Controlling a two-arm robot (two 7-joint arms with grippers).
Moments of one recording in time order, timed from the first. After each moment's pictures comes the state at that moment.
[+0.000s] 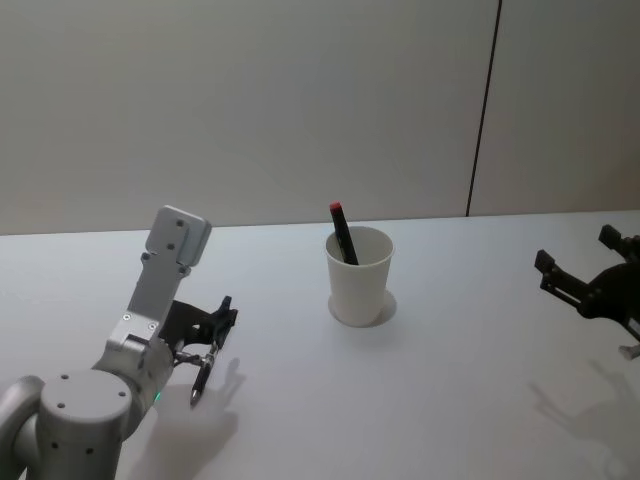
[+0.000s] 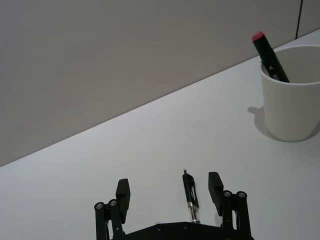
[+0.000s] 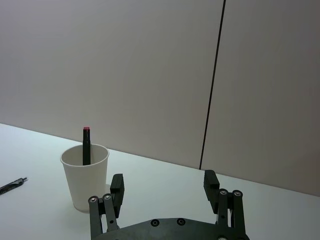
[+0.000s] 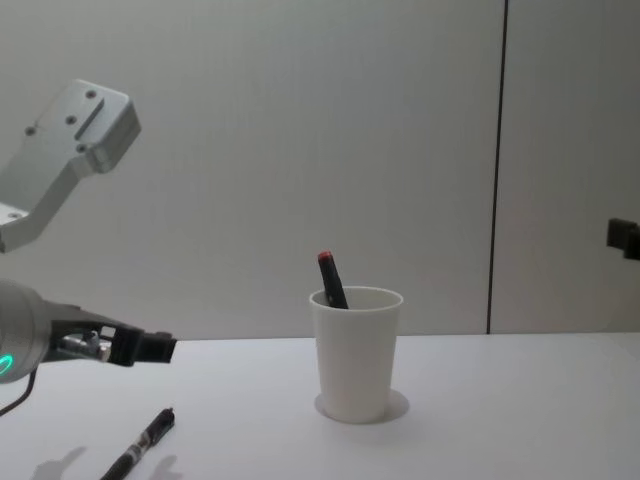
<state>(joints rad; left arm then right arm) -0.24 0.39 0.36 -1.67 -0.24 0.55 0.18 0.06 0.34 -0.05 -1.67 0.29 0.05 0.34</state>
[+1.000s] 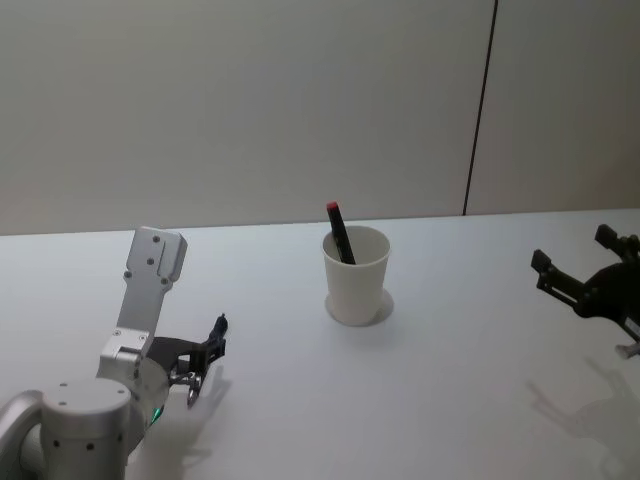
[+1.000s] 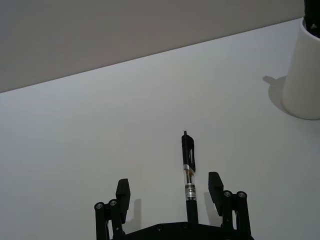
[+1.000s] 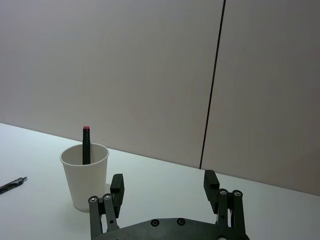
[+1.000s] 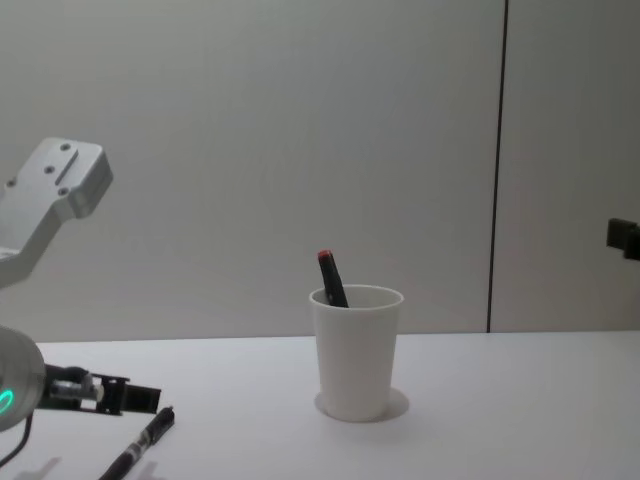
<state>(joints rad) -0.23 0.33 0.31 -1.64 -0.40 0.67 0.29 0.06 0.34 -0.05 -1.67 0.29 0.05 0.34</state>
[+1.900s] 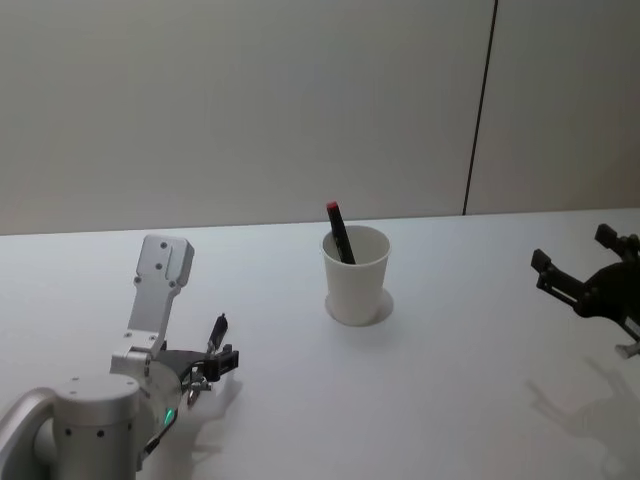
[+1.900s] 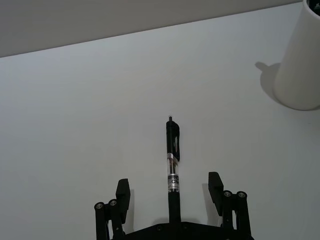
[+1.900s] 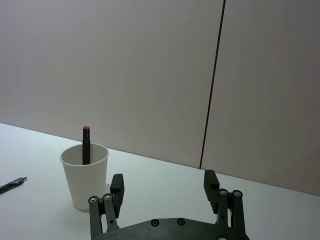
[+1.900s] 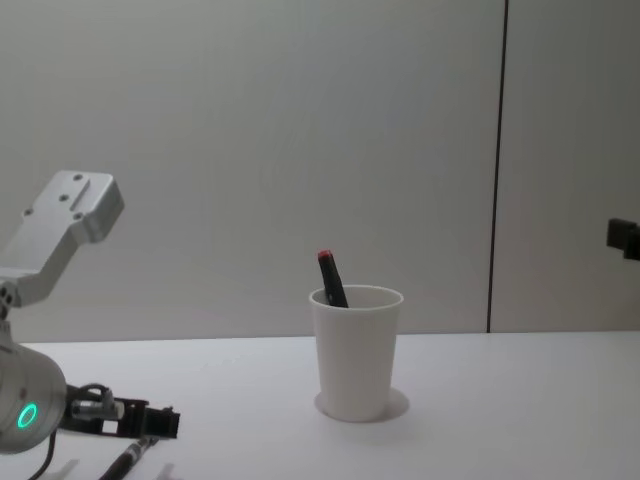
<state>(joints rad) -0.25 0.28 0.29 -1.58 -0.44 0.72 0.28 0.06 0.34 -0.05 -1.67 0.29 0.05 0.34</state>
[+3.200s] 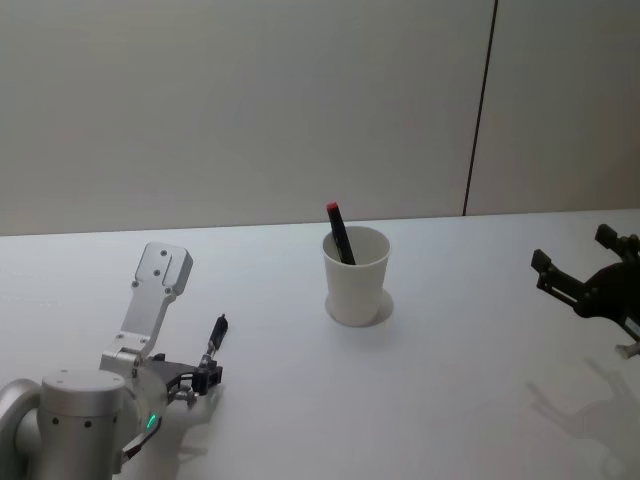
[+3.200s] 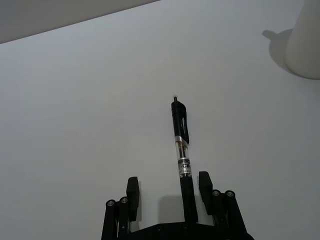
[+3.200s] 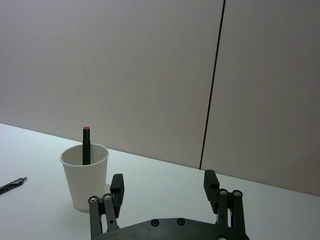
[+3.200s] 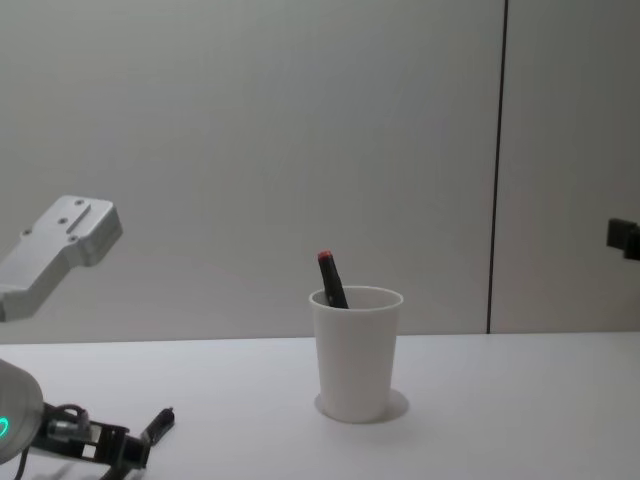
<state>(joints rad) -0.27 0.30 0.27 -1.54 -0.35 0.81 0.15 0.06 0.34 -0.05 -1.67 0.29 0.05 0.34</state>
